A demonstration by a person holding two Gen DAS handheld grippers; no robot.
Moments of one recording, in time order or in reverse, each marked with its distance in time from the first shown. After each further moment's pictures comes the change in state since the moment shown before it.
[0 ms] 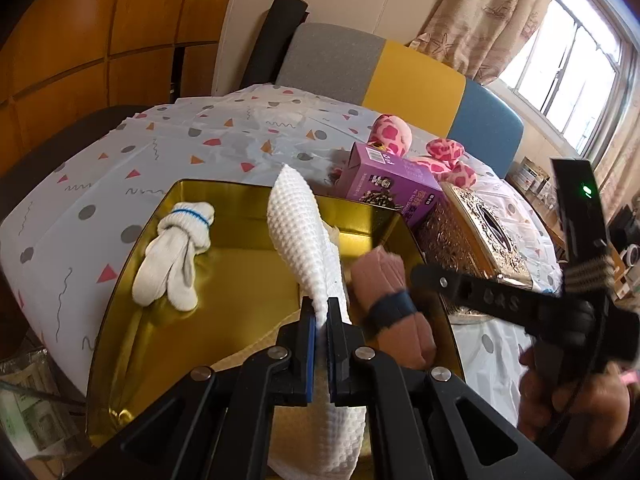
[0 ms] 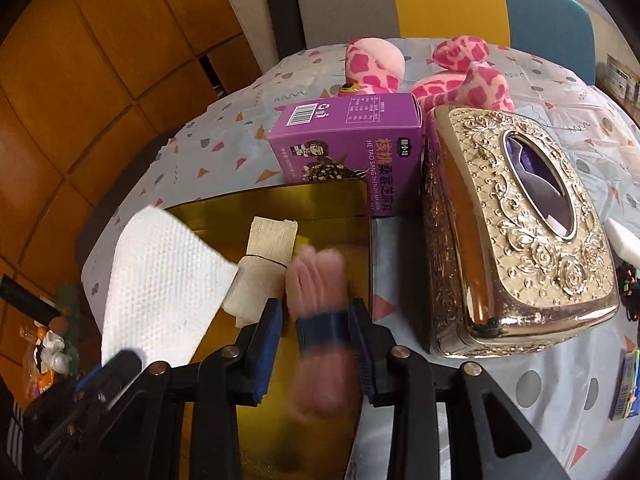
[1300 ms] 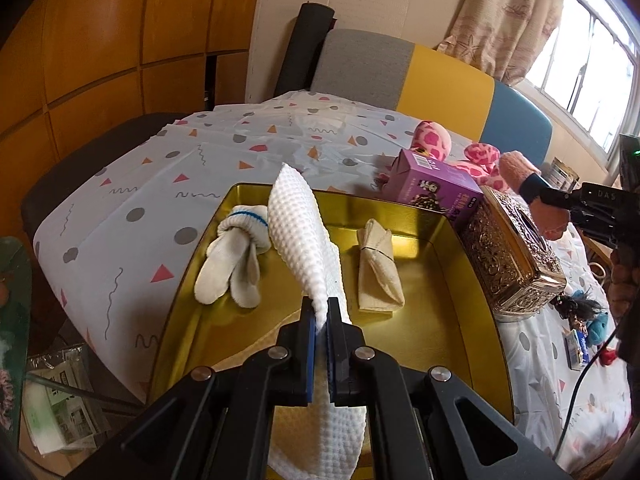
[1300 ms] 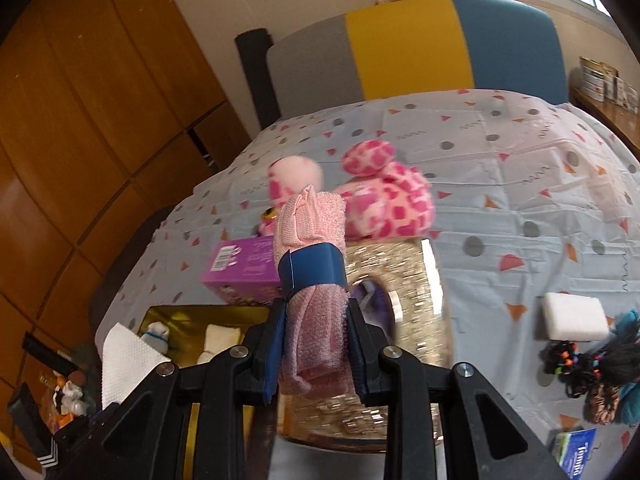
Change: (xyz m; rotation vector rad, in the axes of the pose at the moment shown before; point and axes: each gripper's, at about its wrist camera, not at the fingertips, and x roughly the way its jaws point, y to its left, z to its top) left arm -0.014 0.022 -0.003 0.007 -0.024 0.135; right arm -0.069 -0.101 0.069 0.067 -0.177 0.062
